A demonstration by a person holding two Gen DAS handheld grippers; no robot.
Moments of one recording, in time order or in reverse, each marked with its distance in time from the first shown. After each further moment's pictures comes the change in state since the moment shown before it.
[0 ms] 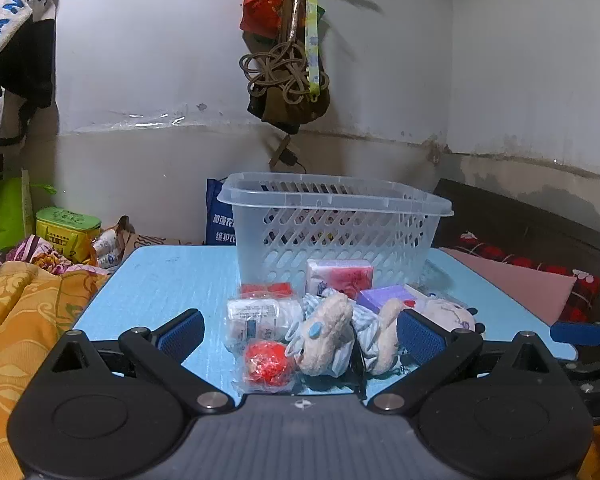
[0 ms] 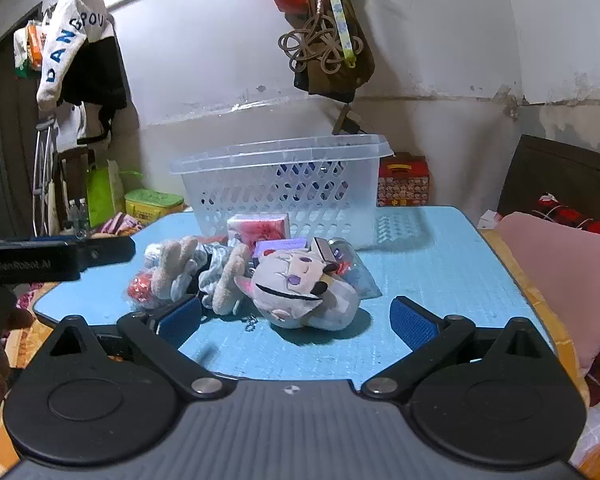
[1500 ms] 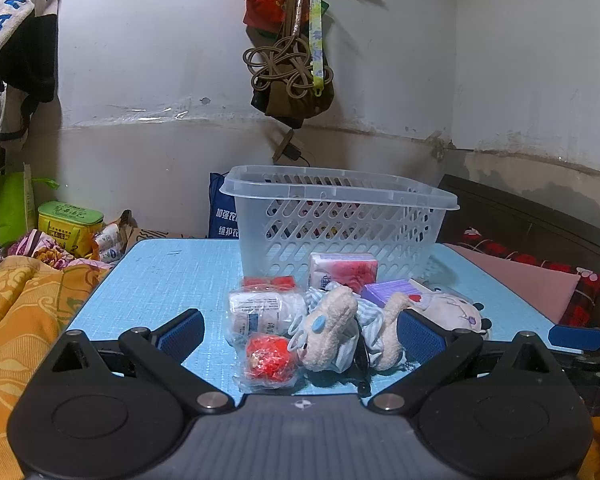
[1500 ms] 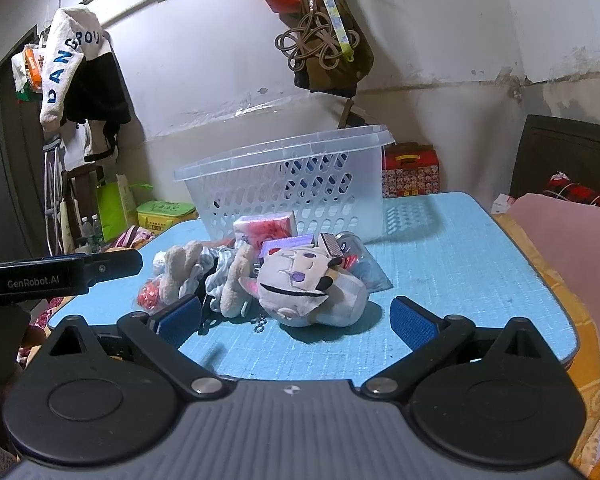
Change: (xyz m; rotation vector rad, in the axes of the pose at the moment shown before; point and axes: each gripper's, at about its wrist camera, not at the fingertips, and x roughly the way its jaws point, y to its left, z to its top) left arm 0.003 0.000 -0.003 -0.009 0.011 0.010; right arm 0.004 -0.010 -0.005 0.069 -0.001 0.049
